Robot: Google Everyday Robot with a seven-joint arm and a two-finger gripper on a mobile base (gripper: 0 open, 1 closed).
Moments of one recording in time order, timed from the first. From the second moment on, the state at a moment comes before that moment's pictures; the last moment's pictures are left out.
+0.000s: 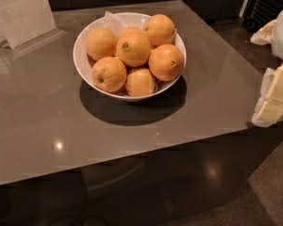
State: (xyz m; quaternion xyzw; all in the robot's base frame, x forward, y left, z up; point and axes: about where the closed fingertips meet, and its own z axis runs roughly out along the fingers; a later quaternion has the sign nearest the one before) arm 0.438 -0.216 0.978 -0.60 0.78 -0.04 0.16
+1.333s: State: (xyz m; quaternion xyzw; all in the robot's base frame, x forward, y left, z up) arm 0.529 -0.164 0.967 -0.61 0.76 0.04 0.21
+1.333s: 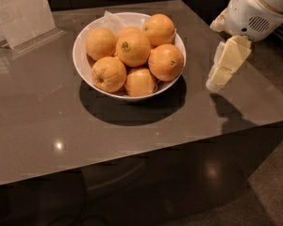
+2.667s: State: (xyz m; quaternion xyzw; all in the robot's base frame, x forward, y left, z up) arm 0.551 -0.121 0.940 -0.63 0.74 0.10 0.22
